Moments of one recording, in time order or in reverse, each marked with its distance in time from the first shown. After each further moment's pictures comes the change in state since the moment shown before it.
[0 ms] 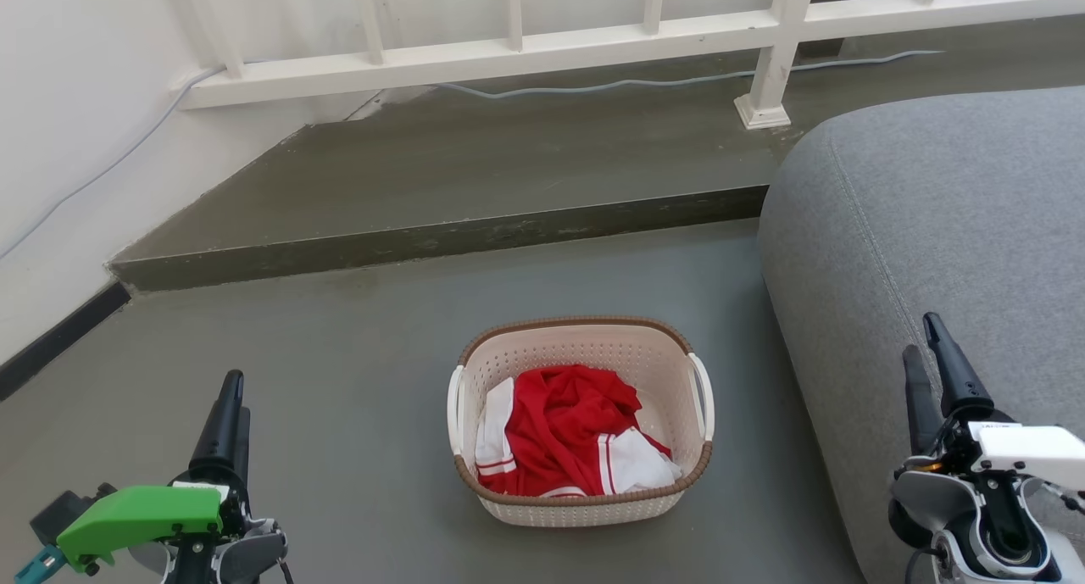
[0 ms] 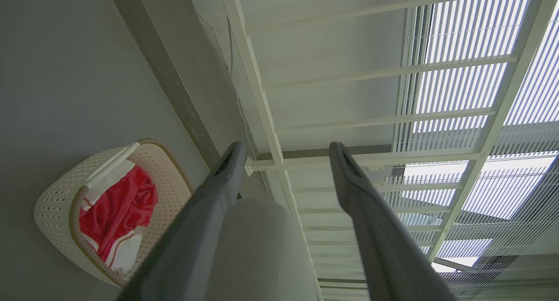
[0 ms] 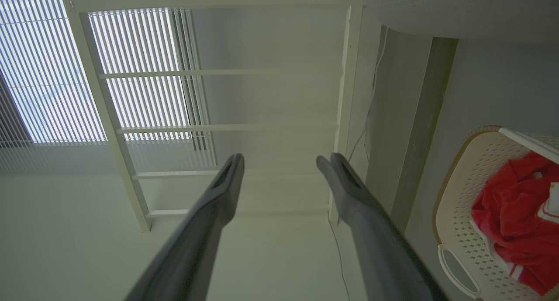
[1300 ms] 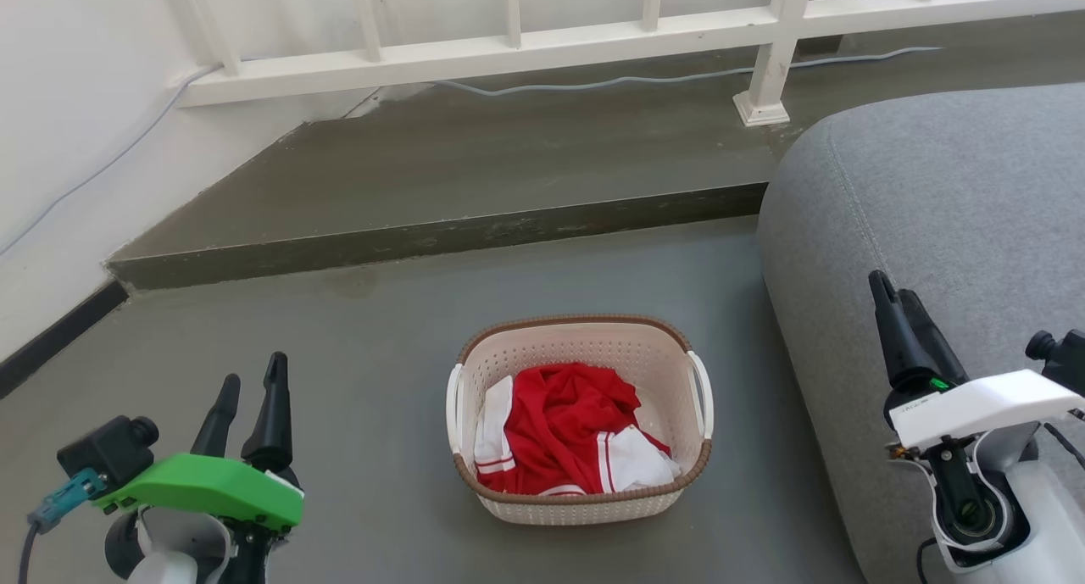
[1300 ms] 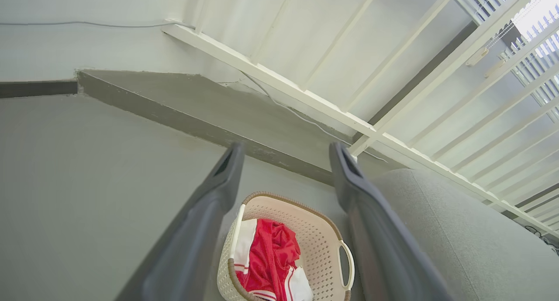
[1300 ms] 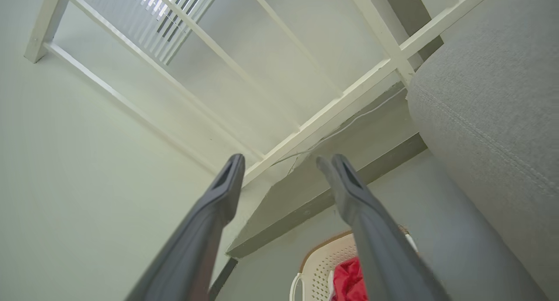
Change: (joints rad) left arm -0.015 0.120 -0.199 -0.070 0.659 0.091 -0.142; right arm -0.042 -0.162 0.228 -0.080 -0.609 -0.043 -0.147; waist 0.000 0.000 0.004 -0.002
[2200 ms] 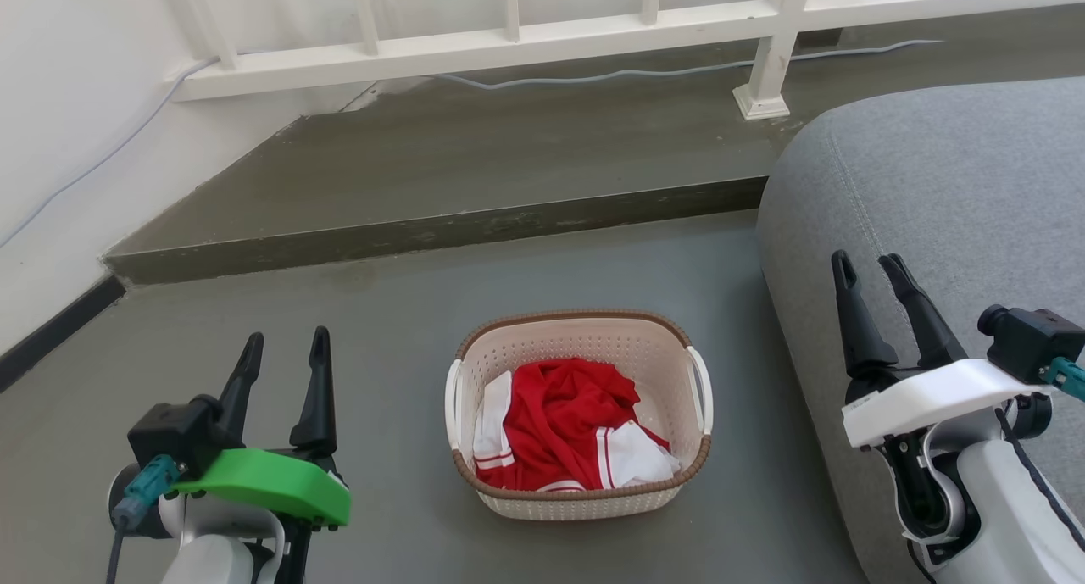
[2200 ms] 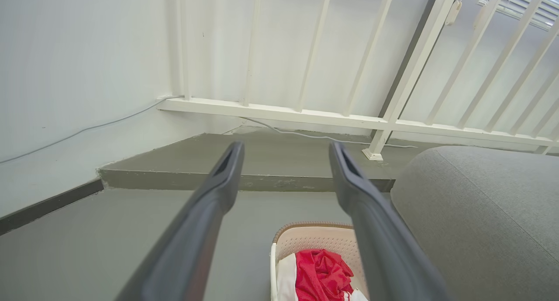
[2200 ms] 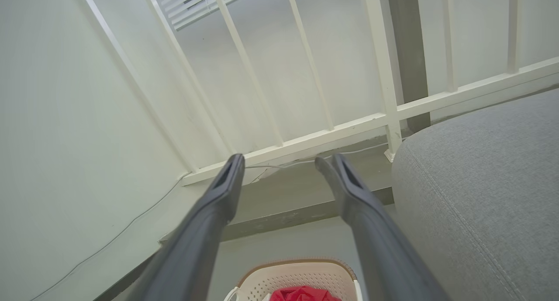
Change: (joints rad) left arm -0.016 0.001 -0.092 -0.069 0.358 0.066 -0.097; right arm -0.037 -0.020 0.097 -0.044 -0.363 -0.100 -0.095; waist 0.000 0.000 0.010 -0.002
